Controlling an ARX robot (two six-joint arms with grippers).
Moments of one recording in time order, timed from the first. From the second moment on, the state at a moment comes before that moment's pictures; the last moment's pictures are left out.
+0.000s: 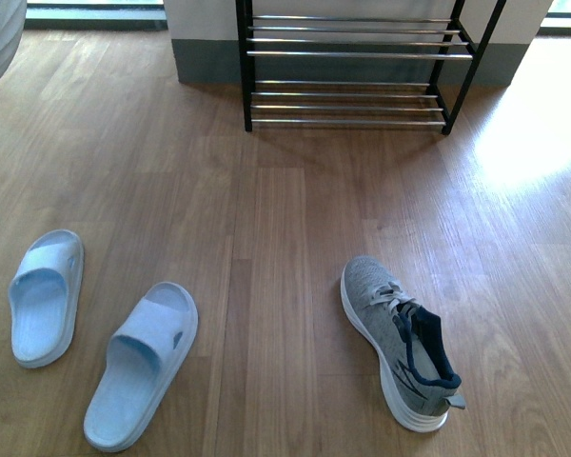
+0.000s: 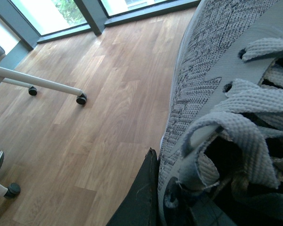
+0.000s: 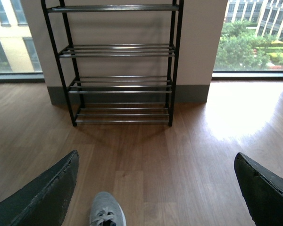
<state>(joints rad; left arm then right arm) -0.49 1.01 0.37 0.20 -0.82 0.02 0.00 0.00 0.02 0.00 0.00 0.00</state>
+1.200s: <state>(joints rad) -0.49 1.01 0.37 0.20 -0.82 0.02 0.11 2.51 0.81 0.73 -0.12 -0.22</state>
